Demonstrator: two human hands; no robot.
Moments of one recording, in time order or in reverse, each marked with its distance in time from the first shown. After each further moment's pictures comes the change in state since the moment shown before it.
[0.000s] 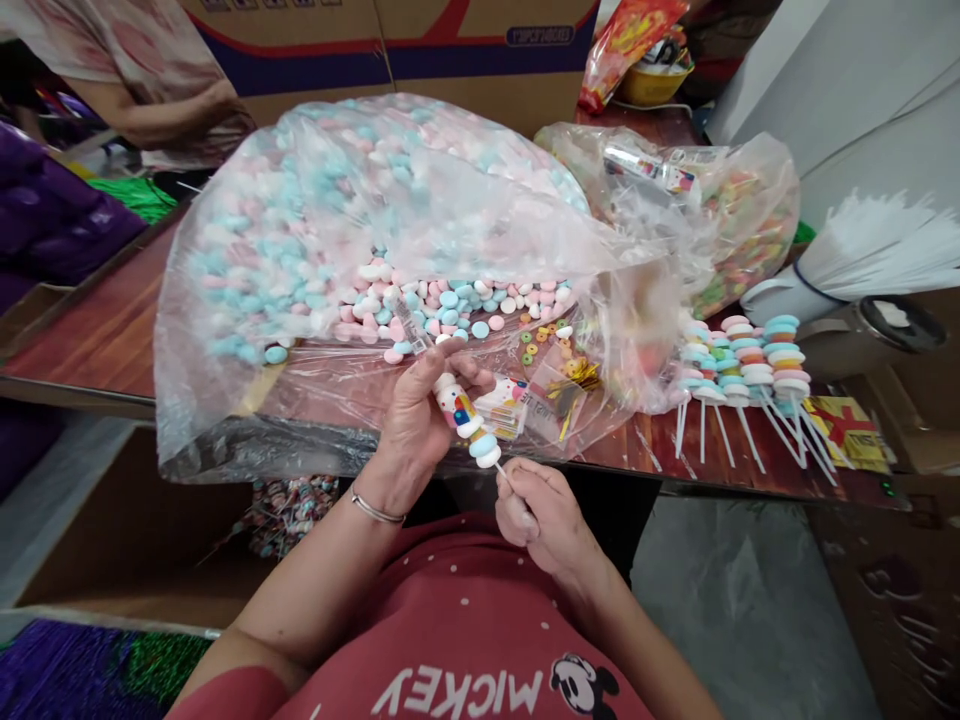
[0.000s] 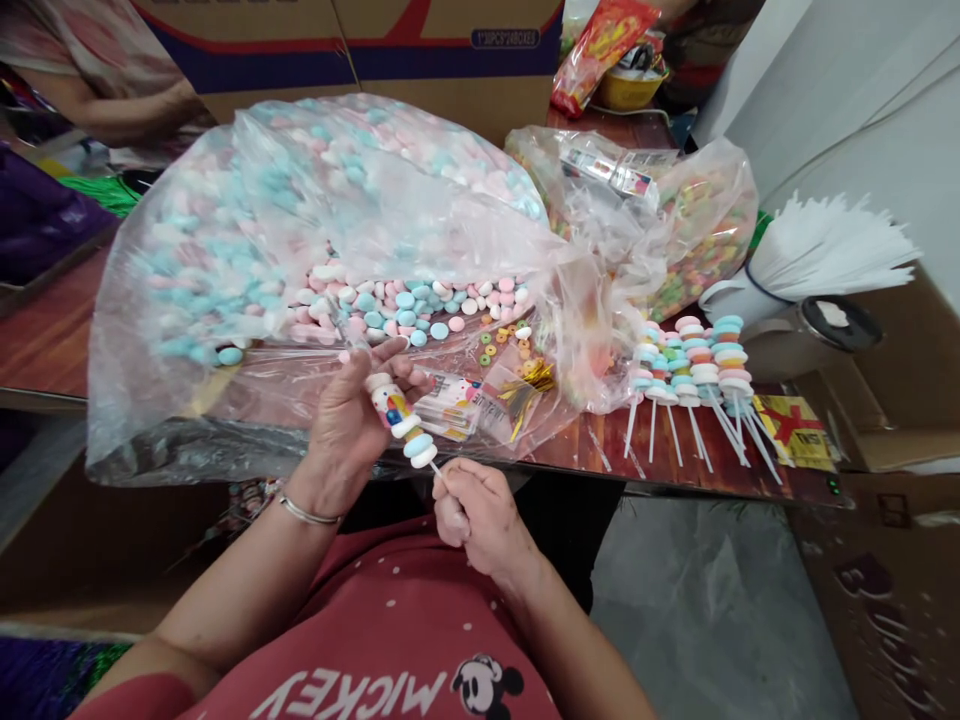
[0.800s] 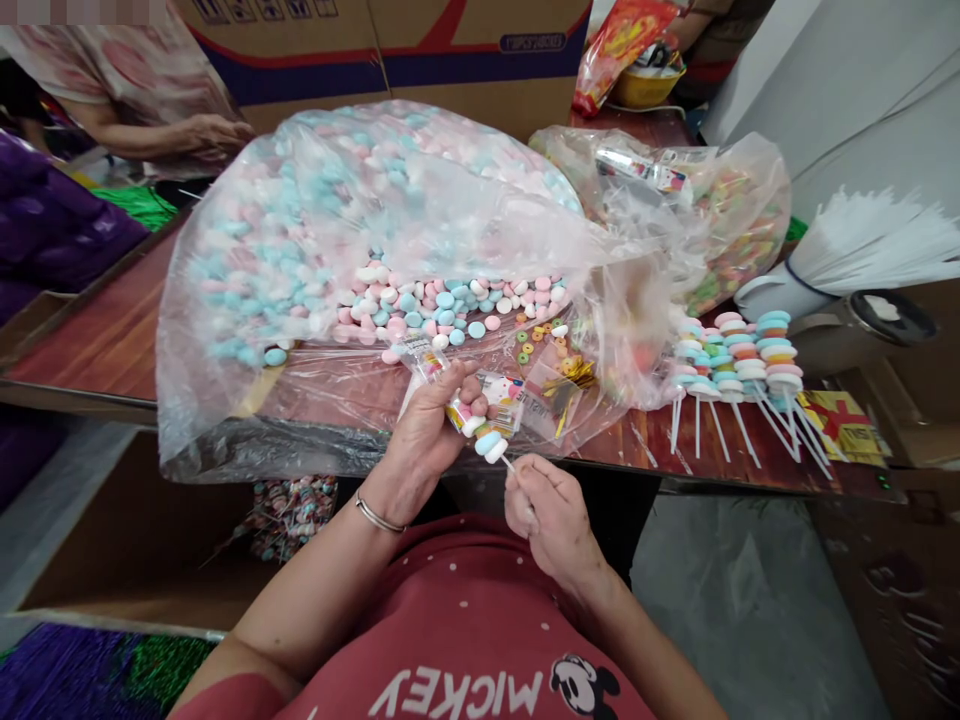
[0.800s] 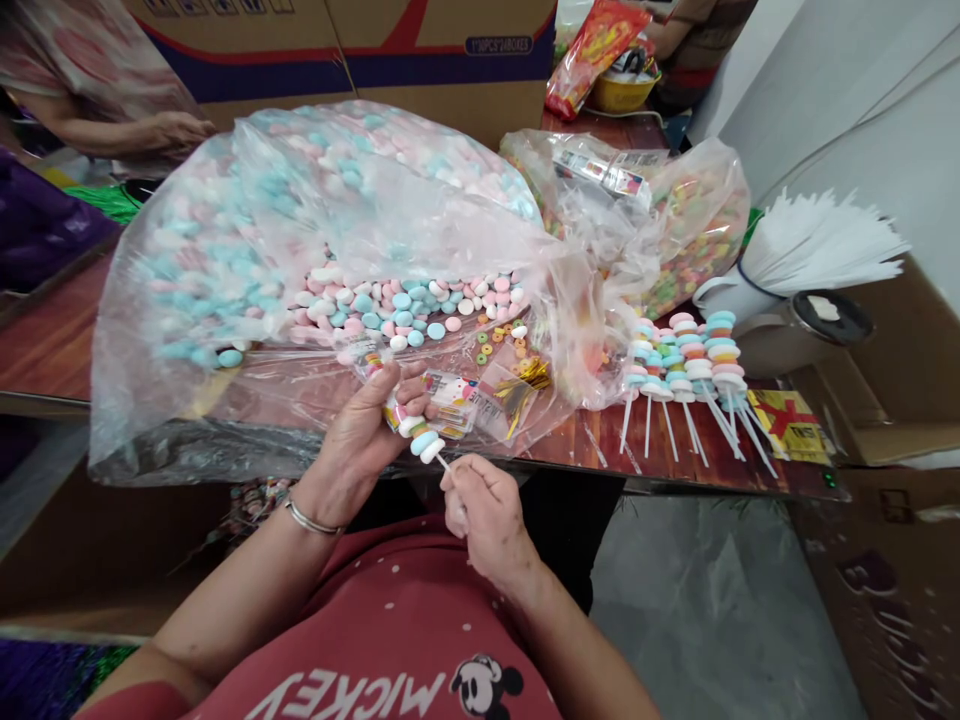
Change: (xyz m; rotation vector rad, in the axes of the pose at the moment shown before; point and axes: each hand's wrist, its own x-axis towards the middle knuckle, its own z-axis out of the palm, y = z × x) left_hand -0.007 -0.011 0.003 -0.047 0.012 -0.249; right_hand -0.007 0.009 -0.004 -0.288 0.161 -0.196
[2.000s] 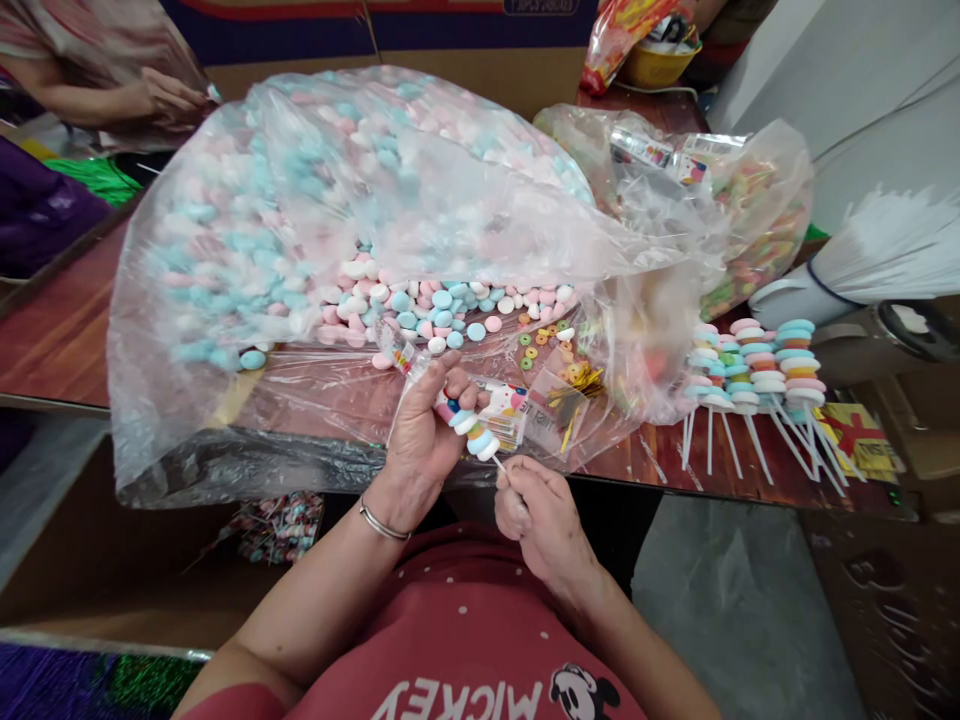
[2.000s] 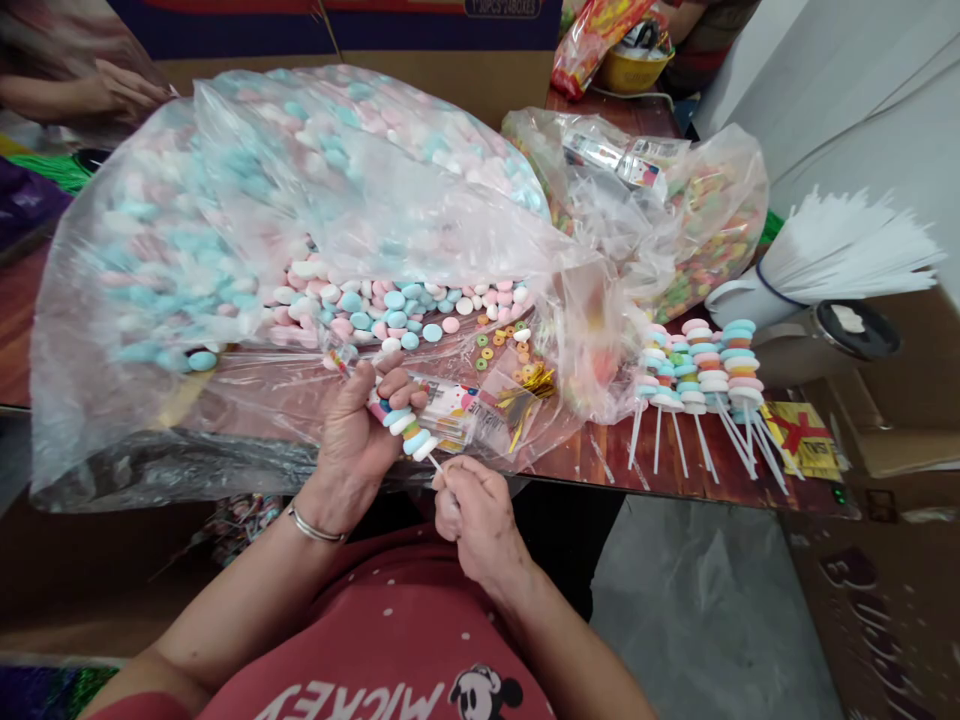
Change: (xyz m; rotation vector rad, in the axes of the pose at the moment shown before) left_hand 0.014 0.000 0.001 -0.150 0.060 0.162; right_hand 0.021 -0.008 0.011 0.219 0.053 0.193
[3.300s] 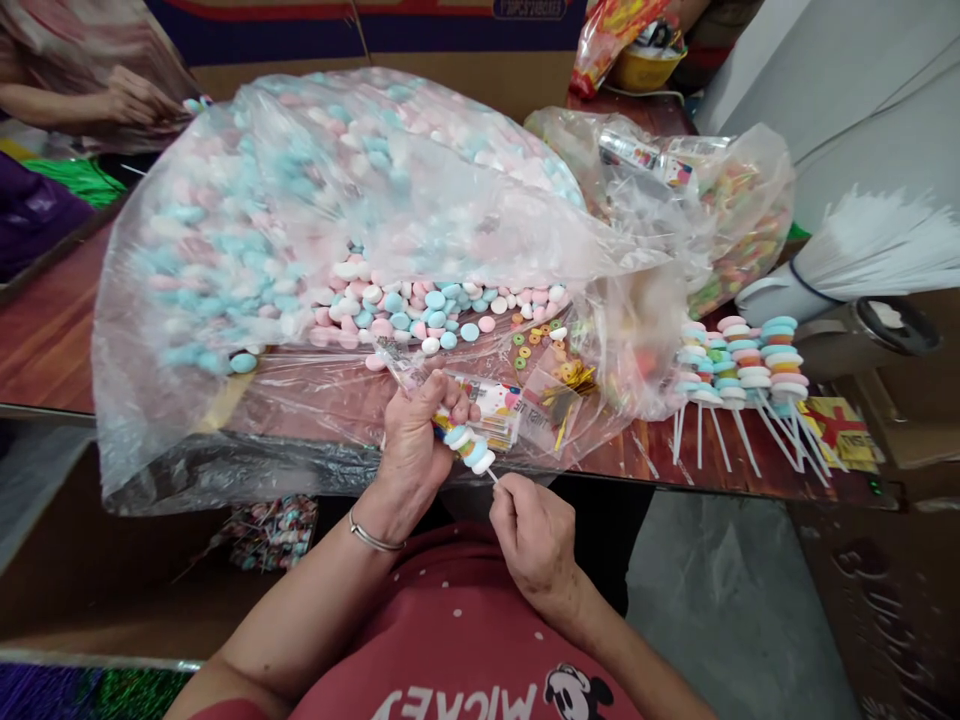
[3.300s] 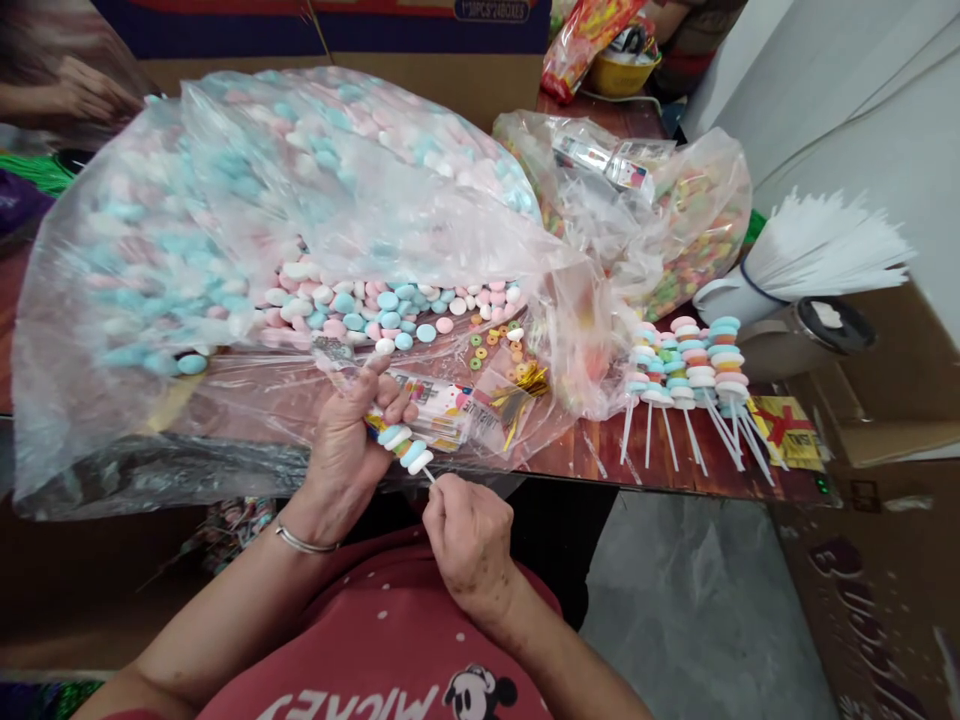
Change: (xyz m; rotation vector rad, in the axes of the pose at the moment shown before) left_hand -0.009 -0.004 -0.002 0.153 0.016 0.149; right_hand -0.015 0.009 -0.011 -1.398 0.245 -1.031
